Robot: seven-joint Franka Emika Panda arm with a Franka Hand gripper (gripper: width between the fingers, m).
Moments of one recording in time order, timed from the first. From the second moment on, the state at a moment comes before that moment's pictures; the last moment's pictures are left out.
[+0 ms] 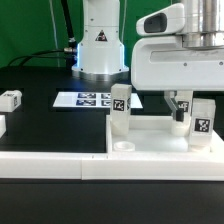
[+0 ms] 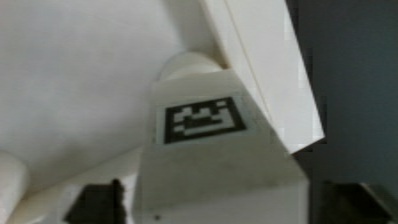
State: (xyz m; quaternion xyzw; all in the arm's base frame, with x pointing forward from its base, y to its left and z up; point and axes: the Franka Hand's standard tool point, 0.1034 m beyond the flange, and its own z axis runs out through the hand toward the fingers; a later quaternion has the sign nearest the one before) arm 0.639 0.114 0.075 -0.97 0.24 -0.07 0.05
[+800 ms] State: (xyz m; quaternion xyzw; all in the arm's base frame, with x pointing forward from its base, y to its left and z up) arm 0.632 0.102 0.071 -0.73 0.68 0.01 0.06
